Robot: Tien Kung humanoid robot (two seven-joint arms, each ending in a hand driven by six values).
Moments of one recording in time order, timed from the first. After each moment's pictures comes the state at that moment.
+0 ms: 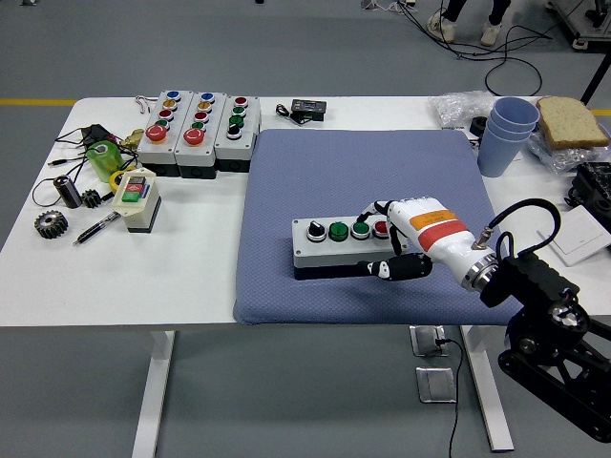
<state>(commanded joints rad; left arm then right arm) -0.07 0.03 -0.59 -0.18 0.93 0.15 0.19 0.54 -0.37 0.66 1.43 -1.94 -0.21 -0.14</state>
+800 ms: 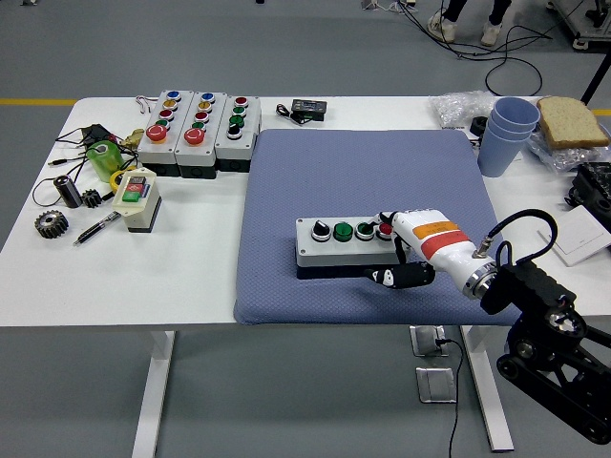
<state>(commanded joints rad) -0.06 0.03 -0.60 -0.18 0.94 0.15 0.19 0.52 -0.37 0.68 1.41 -1.92 -0.24 -0.13</state>
